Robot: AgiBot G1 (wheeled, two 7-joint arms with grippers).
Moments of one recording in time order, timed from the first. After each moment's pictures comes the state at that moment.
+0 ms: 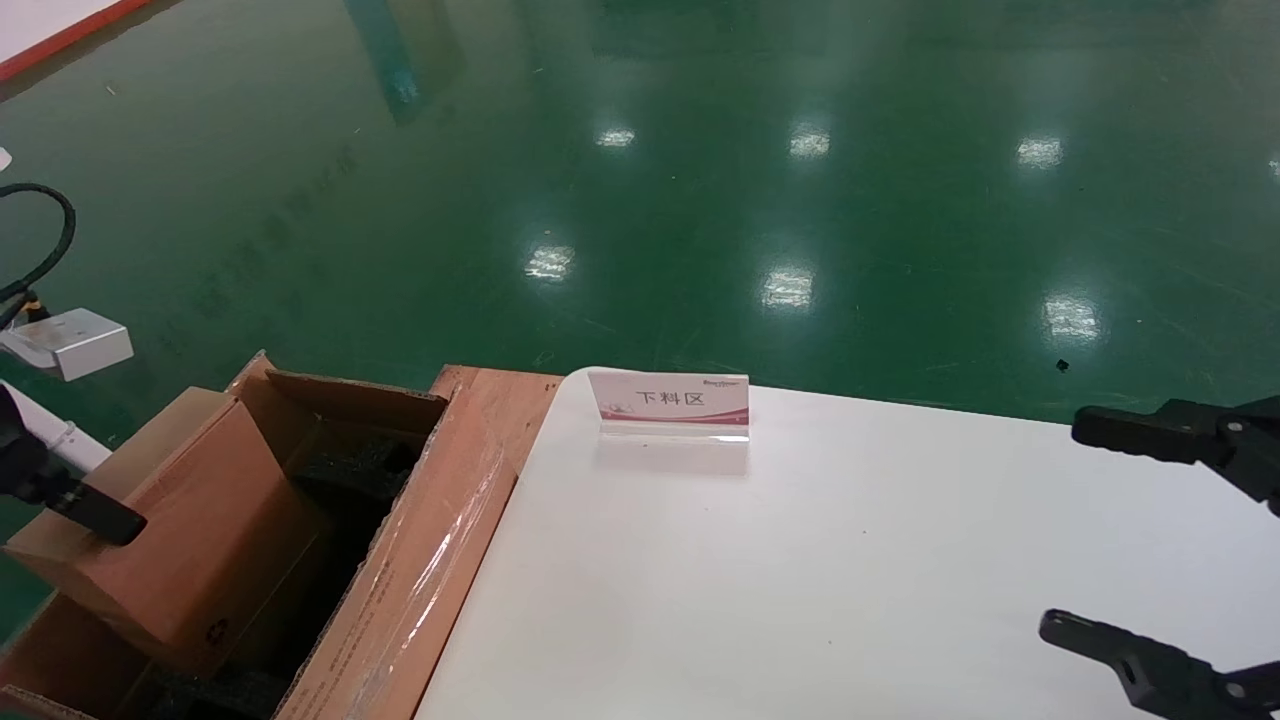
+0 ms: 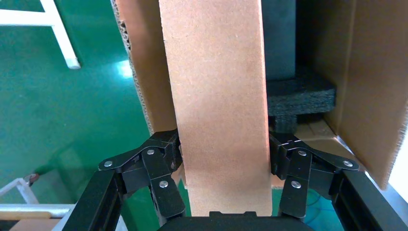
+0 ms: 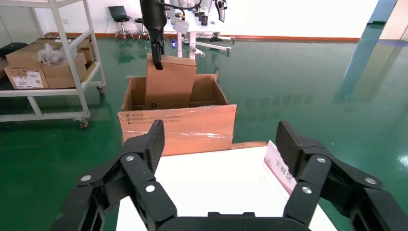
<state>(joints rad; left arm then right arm) -2.75 0.49 2.48 -0.97 1.31 1.46 -1.16 1.08 -0.61 -0.29 1.28 -0.72 -1.49 0.18</state>
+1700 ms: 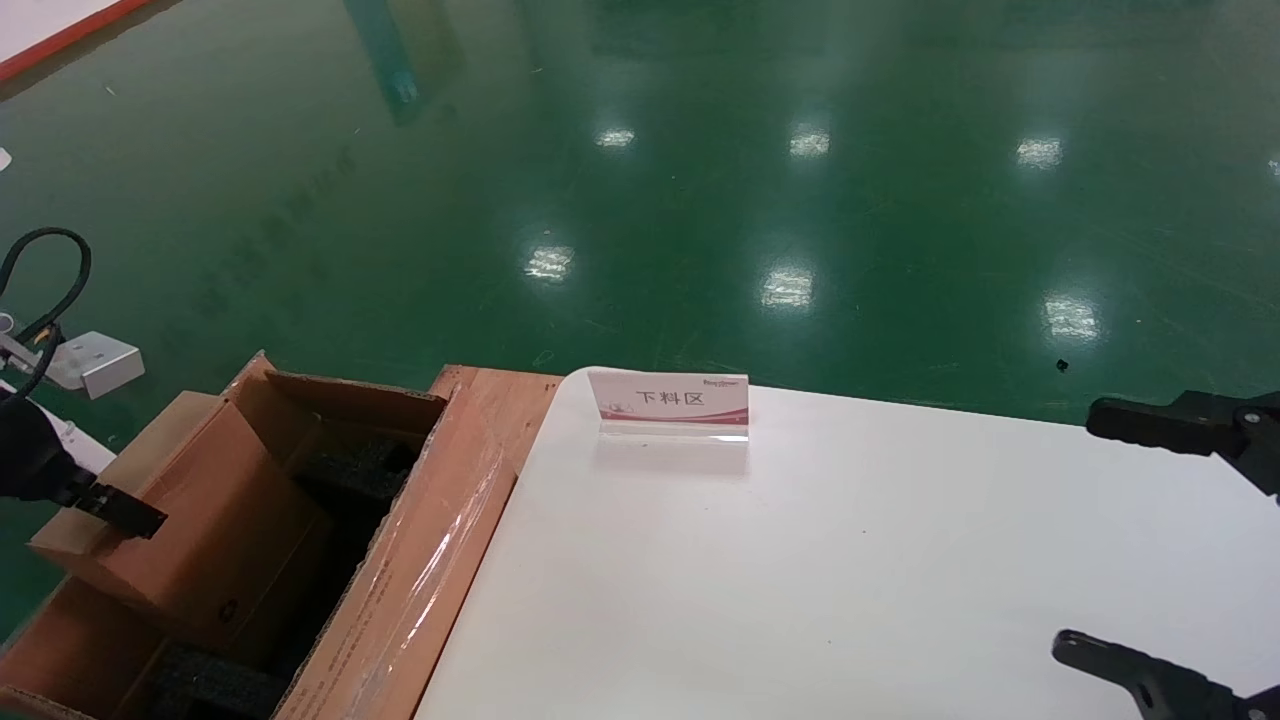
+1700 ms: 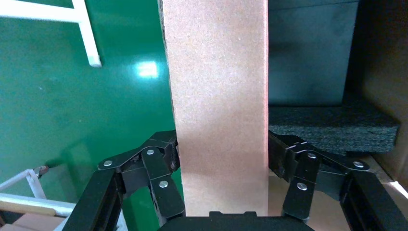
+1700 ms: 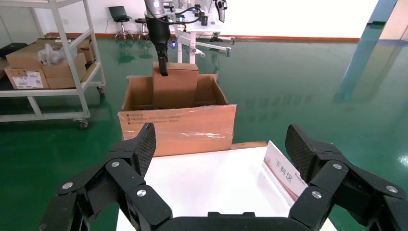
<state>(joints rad) -2.55 0.46 2.49 -0.88 1.31 1.23 -1.17 1.08 -0.60 -0.30 1.28 -0.72 -1.49 0.18</state>
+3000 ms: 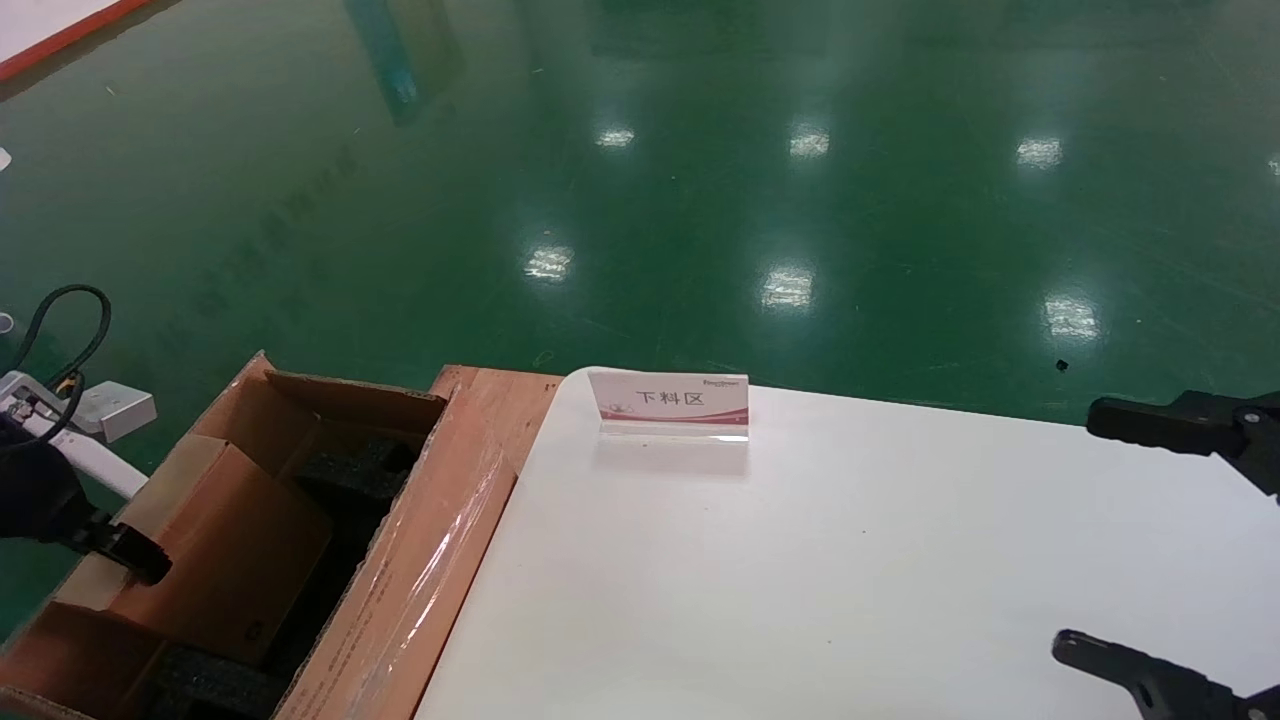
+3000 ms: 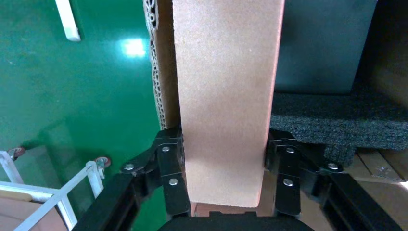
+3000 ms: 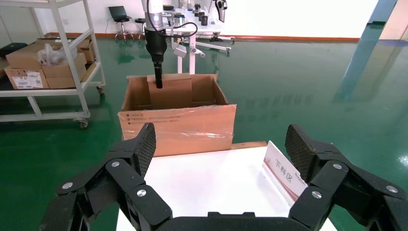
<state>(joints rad) -2.32 0.51 2.46 -0.66 1.15 1.21 -1.06 1.08 -0.60 -0.30 1.28 -0.72 -1.49 0.18</state>
